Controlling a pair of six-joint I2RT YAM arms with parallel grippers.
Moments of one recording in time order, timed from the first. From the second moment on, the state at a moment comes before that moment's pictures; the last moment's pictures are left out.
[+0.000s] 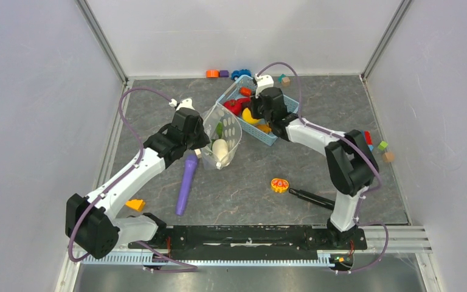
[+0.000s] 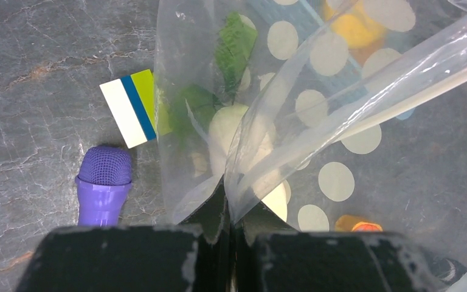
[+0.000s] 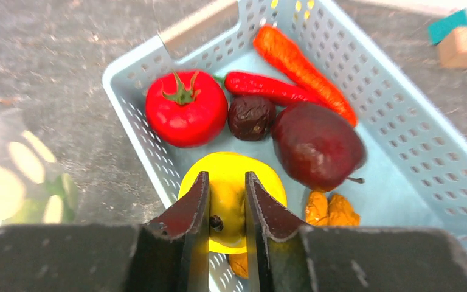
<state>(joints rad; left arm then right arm) -0.54 1.23 1.01 -0.49 -0.20 -0.66 0.55 1.90 1.29 0.20 0.14 0.14</state>
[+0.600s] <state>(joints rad) -0.54 1.23 1.01 -0.48 -0.17 -0.67 0.55 1.27 1.00 0.32 0.09 0.09</state>
